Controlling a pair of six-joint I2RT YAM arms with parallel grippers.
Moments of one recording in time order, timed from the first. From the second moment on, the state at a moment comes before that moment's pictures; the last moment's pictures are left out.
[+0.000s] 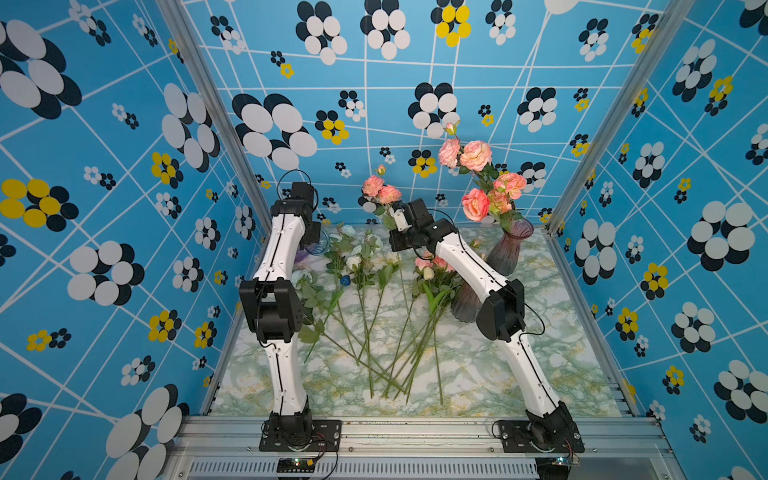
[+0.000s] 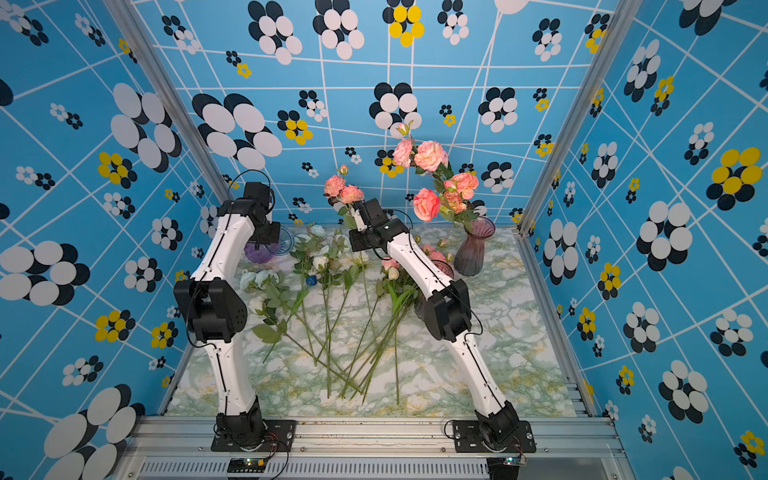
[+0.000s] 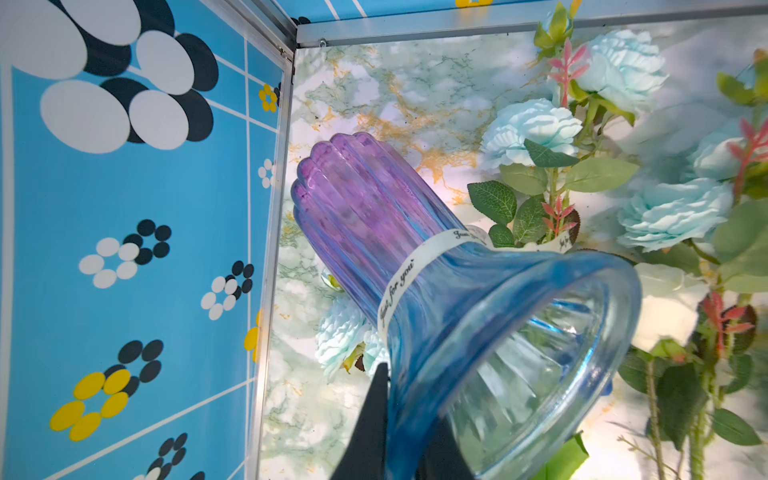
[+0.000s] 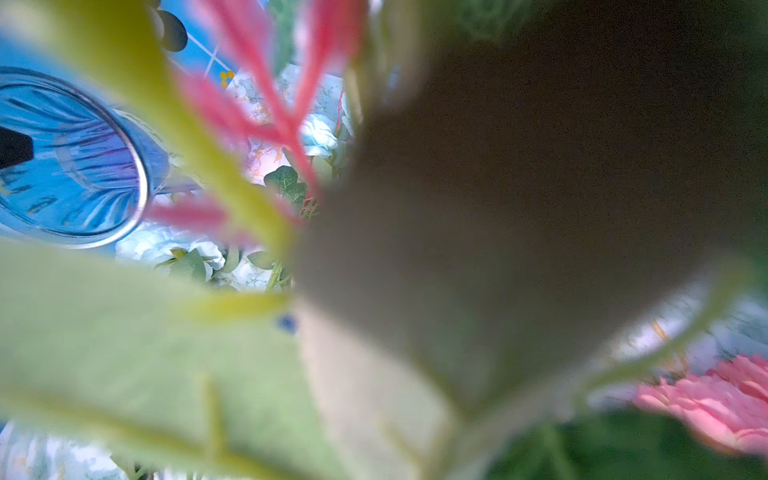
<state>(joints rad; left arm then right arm) 0.04 2.12 2.20 -1.14 -0.19 0.01 0.59 2.50 2.56 -0.80 -0.13 0.22</state>
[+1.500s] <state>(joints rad) 0.29 2.09 2.19 -1.24 0.36 -0.33 0.61 2.50 2.56 -0.76 -0.16 0.25</state>
